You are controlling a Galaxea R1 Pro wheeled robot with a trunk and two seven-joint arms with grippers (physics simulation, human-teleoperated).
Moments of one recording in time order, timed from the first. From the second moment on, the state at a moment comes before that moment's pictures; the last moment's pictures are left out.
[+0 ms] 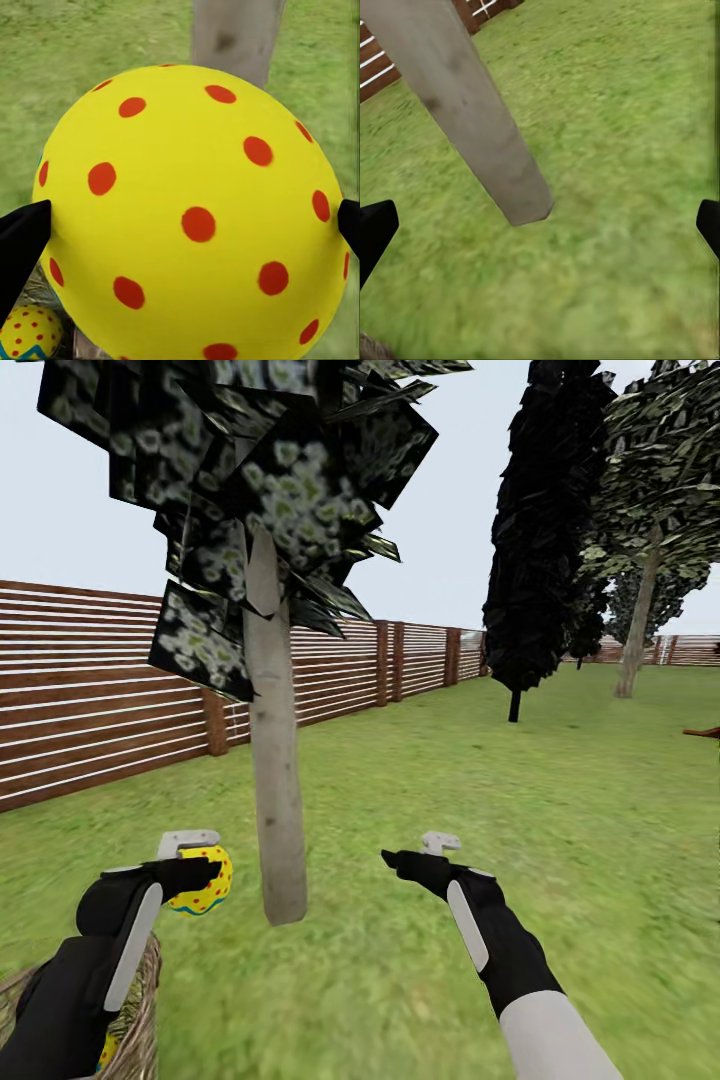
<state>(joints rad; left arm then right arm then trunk) -0.40 0.11 0.06 -1.59 0.12 1.04 0.12 -0.59 0.15 0.00 -0.98 -0.18 0.53 0.15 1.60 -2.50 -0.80</state>
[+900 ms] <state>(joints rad) -0.52 0.10 0.00 -1.21 0.12 1.04 0.13 -0.59 0.14 -0.01 -0.98 -0.19 0.53 0.15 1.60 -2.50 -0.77</state>
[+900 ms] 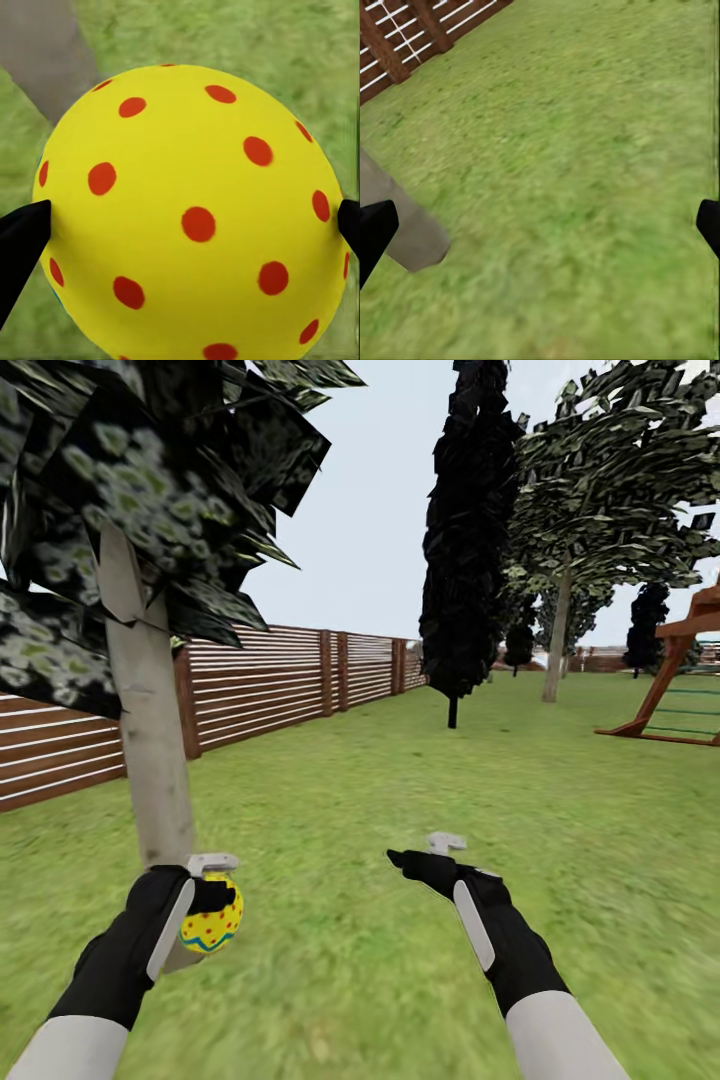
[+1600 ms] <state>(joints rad) -0.75 0.08 0.00 -0.57 0.12 0.92 0.13 -0.59 0.14 -0.01 -0.98 -0.18 0.53 0.15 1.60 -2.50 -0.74</state>
